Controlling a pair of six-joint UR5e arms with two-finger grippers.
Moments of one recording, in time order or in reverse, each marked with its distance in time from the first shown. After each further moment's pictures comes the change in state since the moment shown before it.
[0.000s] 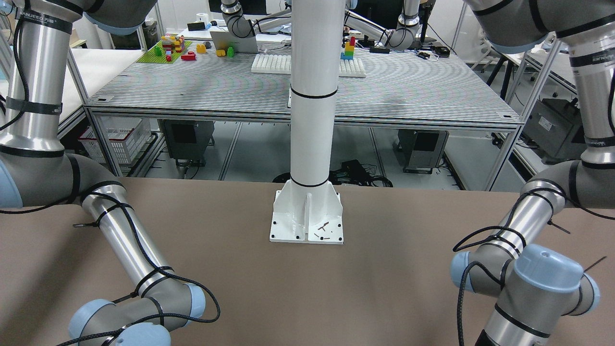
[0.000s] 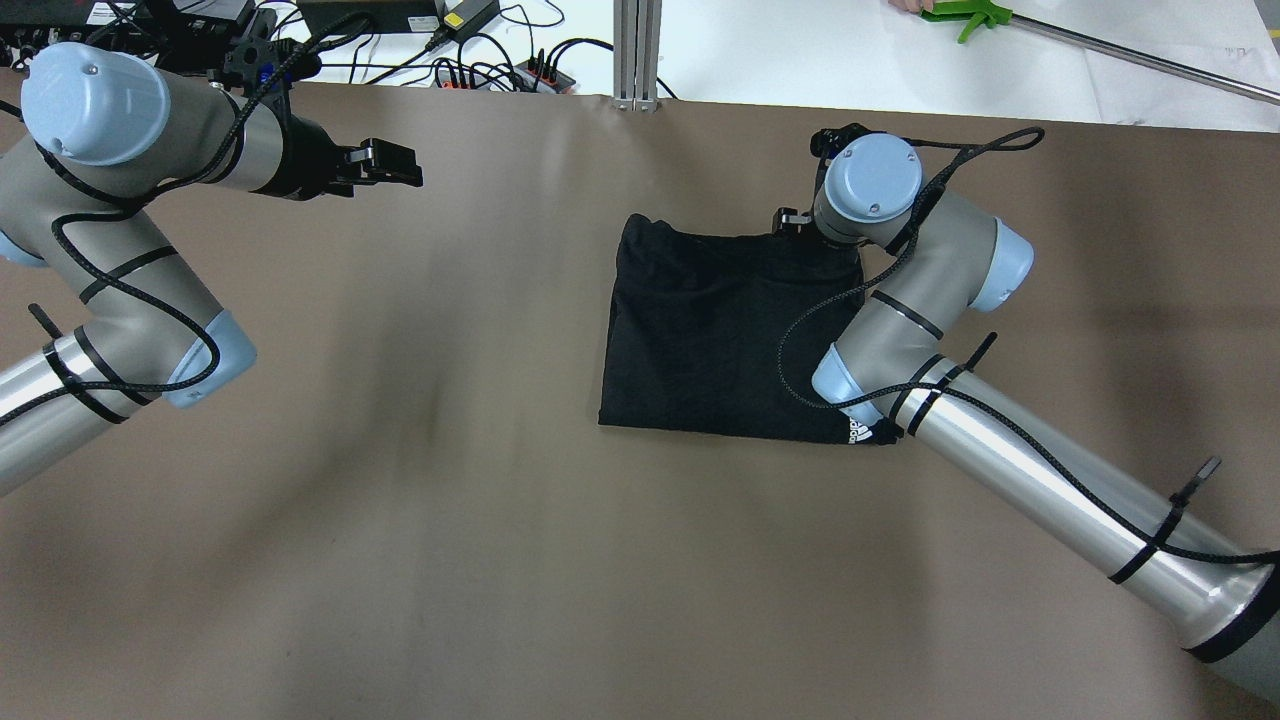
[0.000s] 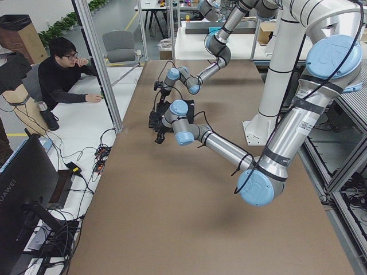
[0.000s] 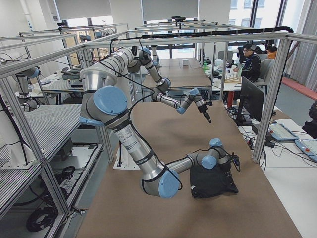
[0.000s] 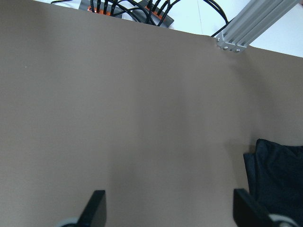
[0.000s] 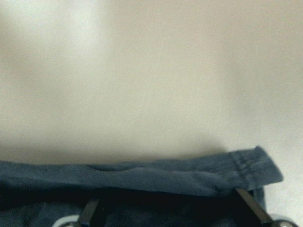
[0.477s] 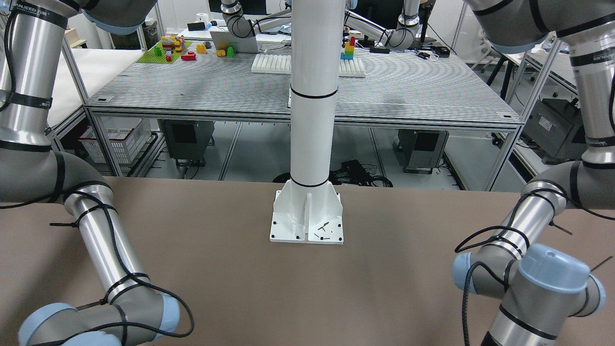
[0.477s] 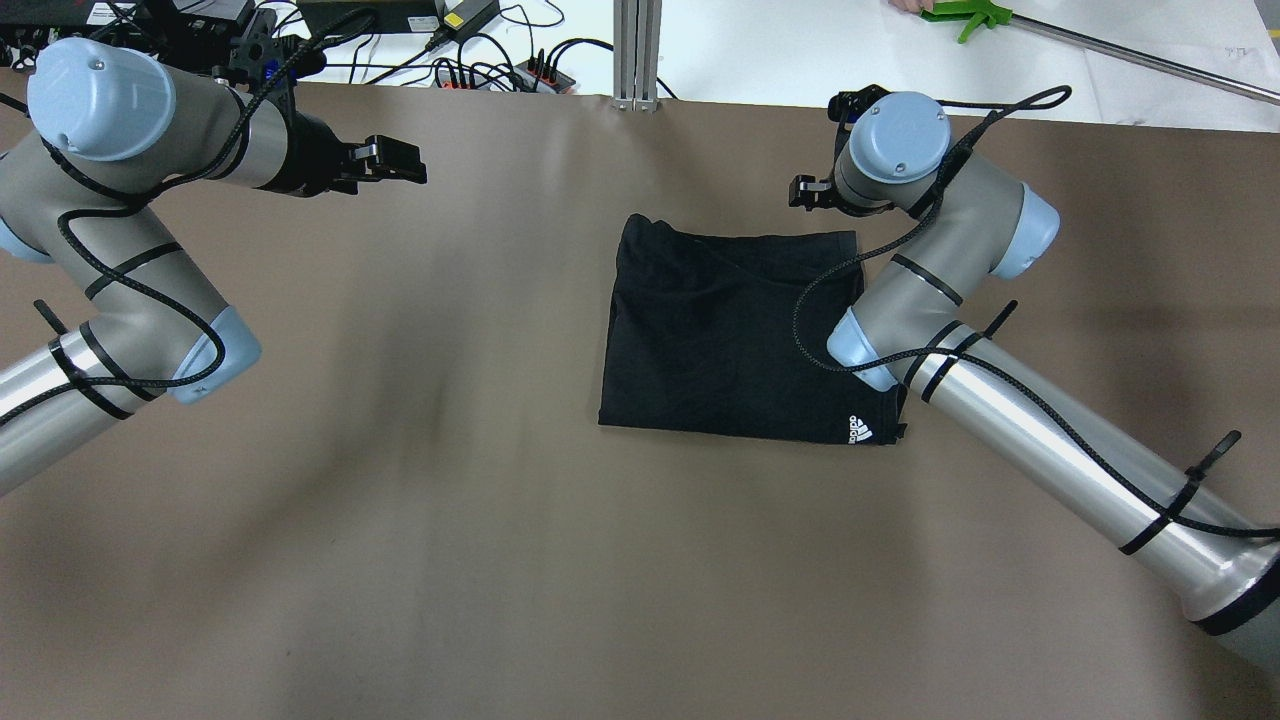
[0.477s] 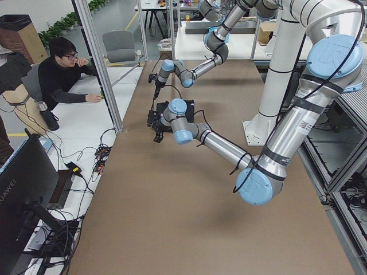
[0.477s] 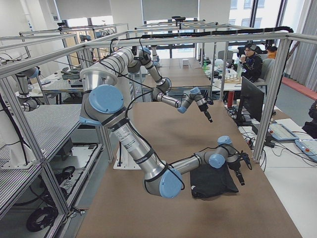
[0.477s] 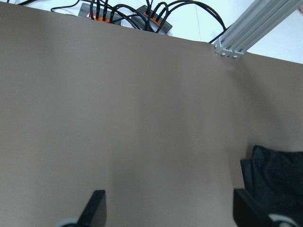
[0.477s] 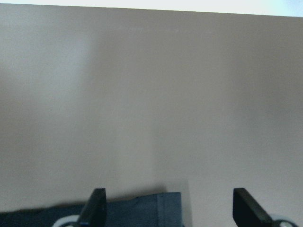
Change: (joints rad) left arm -0.017 -0.013 0.004 0.006 -0.007 0.001; right arm 0.097 0.010 -0.009 -0.001 0.075 -0.132
